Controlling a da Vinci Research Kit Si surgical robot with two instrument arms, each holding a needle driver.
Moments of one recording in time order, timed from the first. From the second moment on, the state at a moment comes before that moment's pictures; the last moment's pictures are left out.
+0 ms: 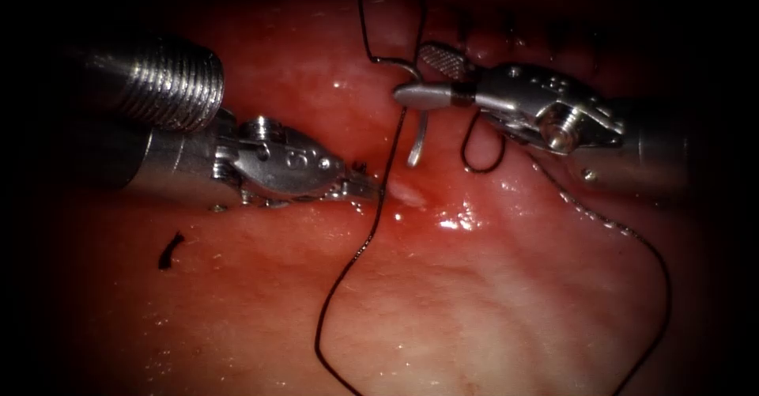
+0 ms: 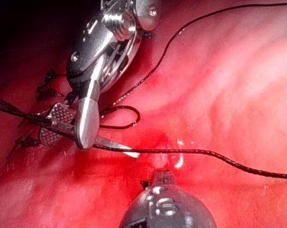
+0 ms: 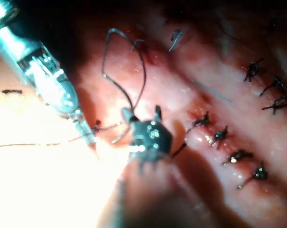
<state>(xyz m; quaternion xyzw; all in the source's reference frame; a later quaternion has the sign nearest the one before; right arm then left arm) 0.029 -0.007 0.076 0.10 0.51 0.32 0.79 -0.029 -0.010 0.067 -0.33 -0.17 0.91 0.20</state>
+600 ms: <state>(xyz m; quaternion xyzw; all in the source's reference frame) 0.030 -0.008 0.071 0.10 0.46 0.25 0.85 -0.029 -0.010 0.065 -0.33 -0.18 0.91 0.19</state>
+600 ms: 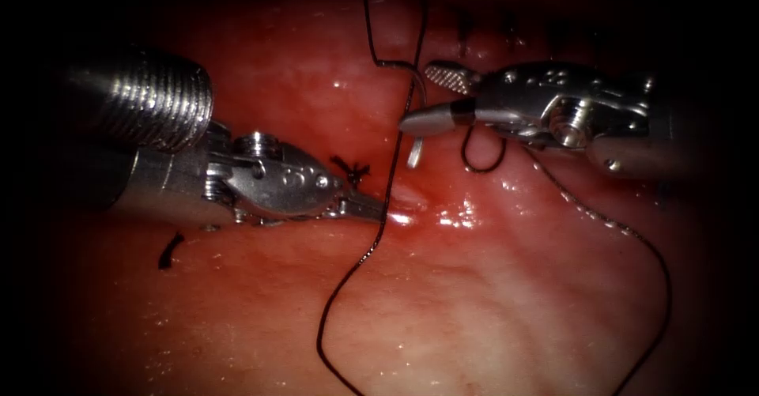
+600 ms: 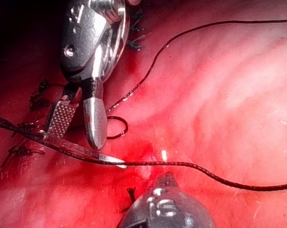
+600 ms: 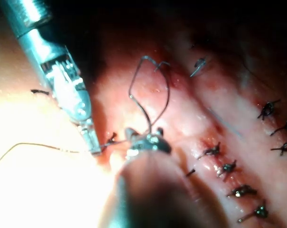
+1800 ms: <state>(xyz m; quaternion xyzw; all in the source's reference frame) 0.031 -0.008 0.072 0.00 0.54 0.15 0.83 -0.028 -0.010 0.064 -0.33 -0.19 0.91 0.19</state>
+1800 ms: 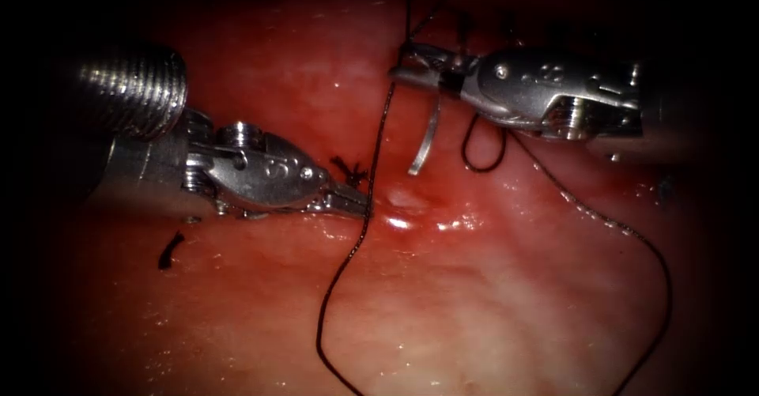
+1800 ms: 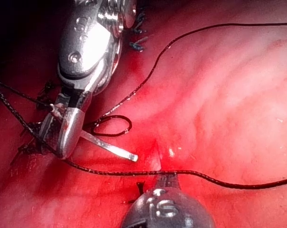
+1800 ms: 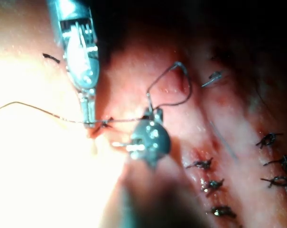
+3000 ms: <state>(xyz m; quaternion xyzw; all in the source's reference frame) 0.034 -0.016 0.076 0.38 0.55 0.42 0.62 -0.027 -0.009 0.065 -0.33 -0.19 0.91 0.18</state>
